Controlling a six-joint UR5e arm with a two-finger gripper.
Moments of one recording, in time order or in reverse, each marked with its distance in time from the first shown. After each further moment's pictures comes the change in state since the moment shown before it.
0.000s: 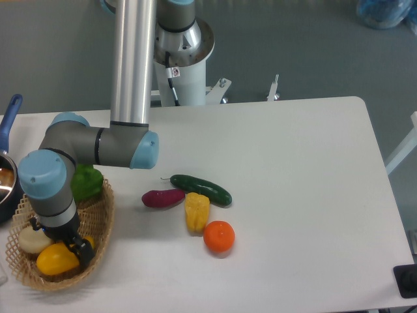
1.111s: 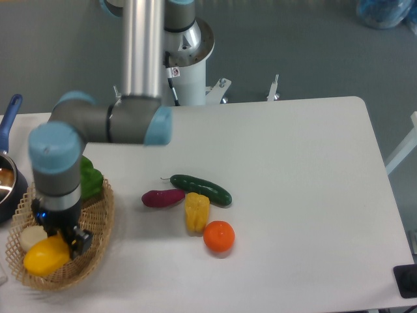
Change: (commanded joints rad) arm 0.191 0.291 -0.072 -0.011 -0.261 -0.044
